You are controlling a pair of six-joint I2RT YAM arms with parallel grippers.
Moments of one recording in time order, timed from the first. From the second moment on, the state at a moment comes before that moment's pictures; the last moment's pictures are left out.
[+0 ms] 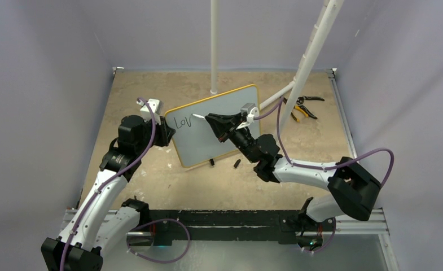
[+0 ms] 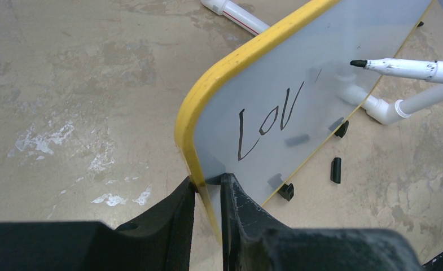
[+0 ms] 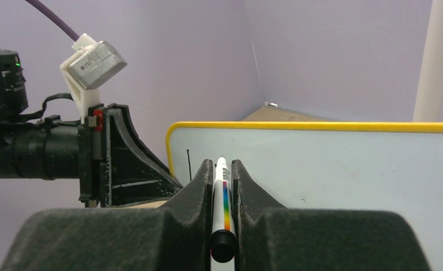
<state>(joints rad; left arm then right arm) -0.27 0.83 0.76 -0.34 0.15 -0.18 0.94 1.42 0.69 1.10 0.16 0.26</state>
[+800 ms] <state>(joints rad) -0.27 0.83 0.76 -0.34 0.15 -0.18 0.94 1.46 0.67 1.08 0.16 0.26</state>
